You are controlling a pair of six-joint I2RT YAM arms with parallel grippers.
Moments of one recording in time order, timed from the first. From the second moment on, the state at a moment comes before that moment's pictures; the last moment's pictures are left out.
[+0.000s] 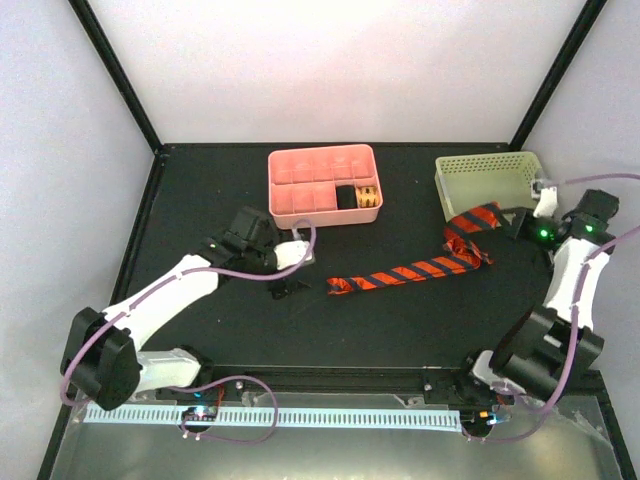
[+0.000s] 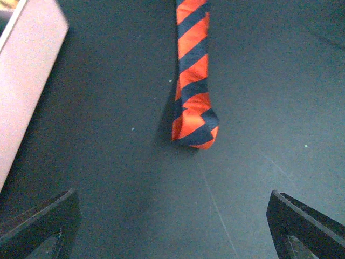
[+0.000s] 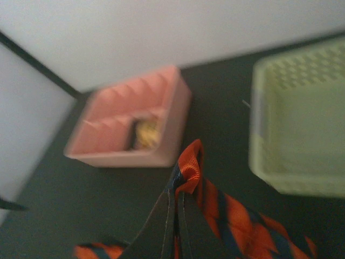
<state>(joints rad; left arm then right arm) -0.52 1.24 0.86 -0.53 0.50 0.64 -0.58 1.30 1.11 -0.74 -0.94 -0.25</state>
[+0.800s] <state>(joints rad) -0.70 1.65 0.93 -0.43 0.11 0.67 -0.87 1.24 1.17 -0.74 -0.38 -0.81</state>
